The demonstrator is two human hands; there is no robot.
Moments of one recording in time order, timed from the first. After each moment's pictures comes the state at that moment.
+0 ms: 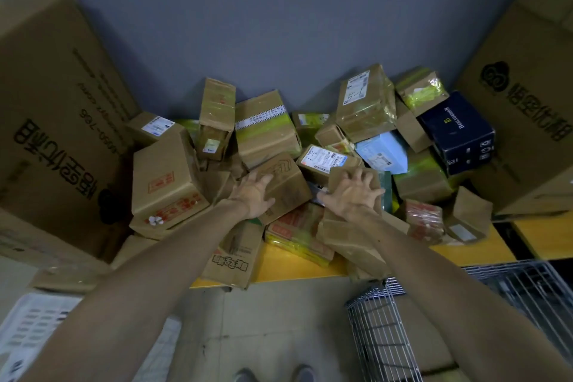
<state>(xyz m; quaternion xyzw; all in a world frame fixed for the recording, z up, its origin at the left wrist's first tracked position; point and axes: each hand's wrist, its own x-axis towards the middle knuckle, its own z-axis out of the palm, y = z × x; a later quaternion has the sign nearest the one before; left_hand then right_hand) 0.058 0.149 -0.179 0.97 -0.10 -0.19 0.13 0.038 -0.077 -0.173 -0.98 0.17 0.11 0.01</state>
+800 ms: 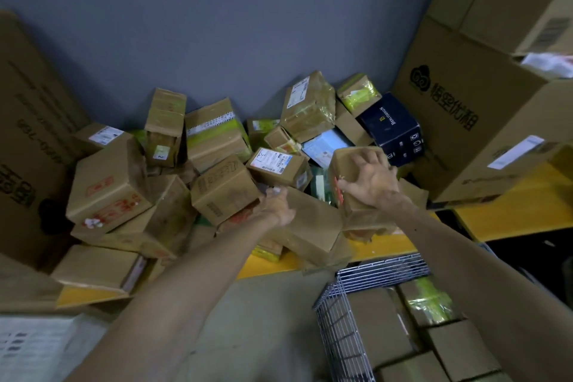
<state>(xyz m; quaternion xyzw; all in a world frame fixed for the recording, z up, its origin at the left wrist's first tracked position) 0.001 -0.037 -0.187 0.94 -0.06 -0.26 0.20 -0.023 -0.260 -0.118 -1.00 0.09 0.00 0.04</state>
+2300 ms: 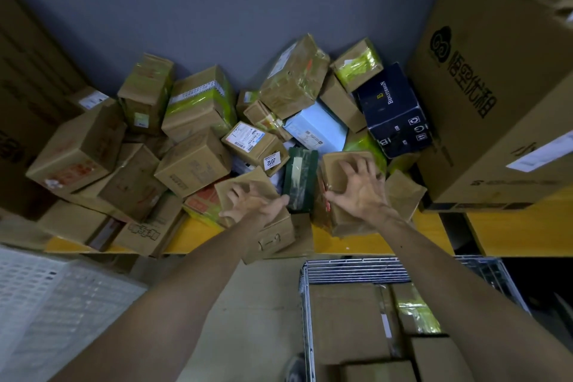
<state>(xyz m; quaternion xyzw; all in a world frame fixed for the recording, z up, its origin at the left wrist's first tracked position) -0.018 -0.158 -0.228 0.93 0.22 -0.21 0.18 -0.002 -0.384 -0.204 -1.00 -0.02 0.05 0.08</state>
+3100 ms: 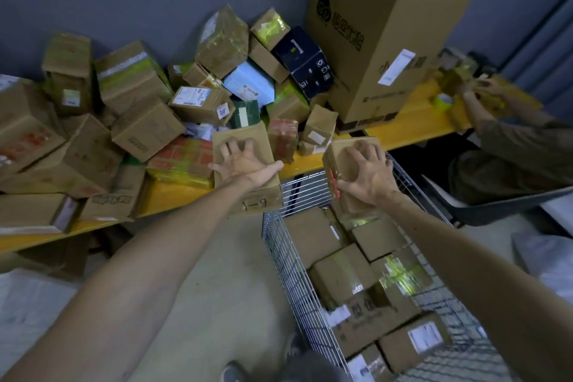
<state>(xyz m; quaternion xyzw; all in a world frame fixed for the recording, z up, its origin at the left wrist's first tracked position) -0.191 -0.133 -0.171 0.98 -0.07 -0.11 0.18 -0.310 -0.379 -0.150 -0.99 0.14 -0.01 0.06</state>
